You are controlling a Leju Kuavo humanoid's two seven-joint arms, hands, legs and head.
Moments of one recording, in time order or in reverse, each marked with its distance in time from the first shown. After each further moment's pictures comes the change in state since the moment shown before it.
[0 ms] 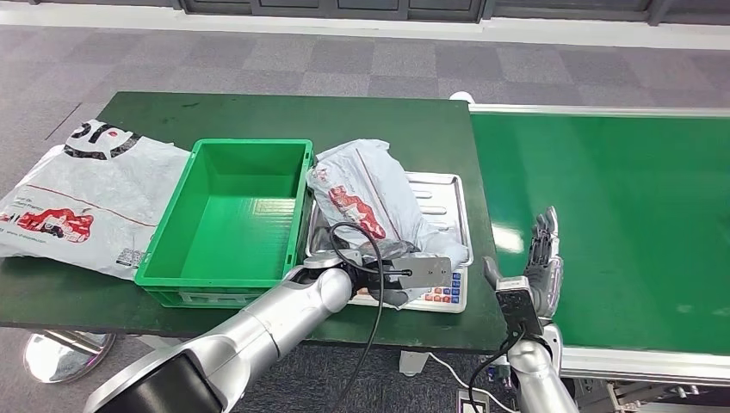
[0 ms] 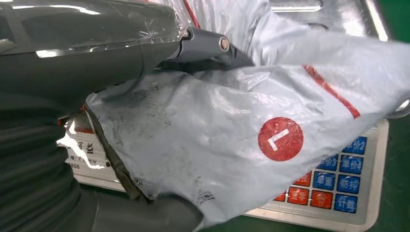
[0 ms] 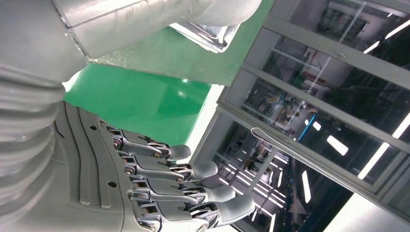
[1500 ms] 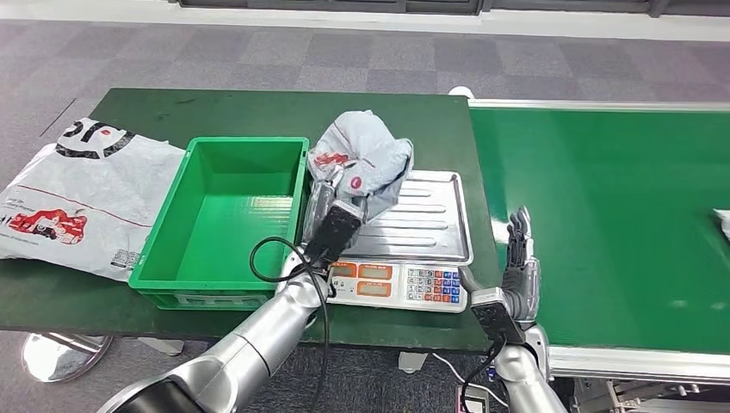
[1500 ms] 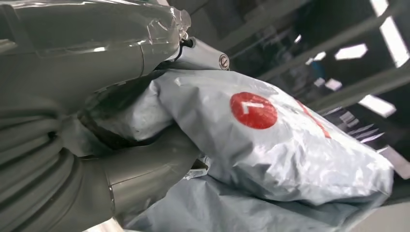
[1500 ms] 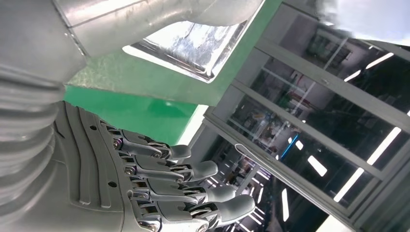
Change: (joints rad) left arm 0.139 0.028 0.313 -0.178 0.332 0.871 -0.734; right arm 0.023 0.000 0.095 -0.040 0.055 -0.008 0.000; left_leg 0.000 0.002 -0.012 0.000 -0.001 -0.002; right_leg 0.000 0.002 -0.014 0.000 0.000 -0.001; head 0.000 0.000
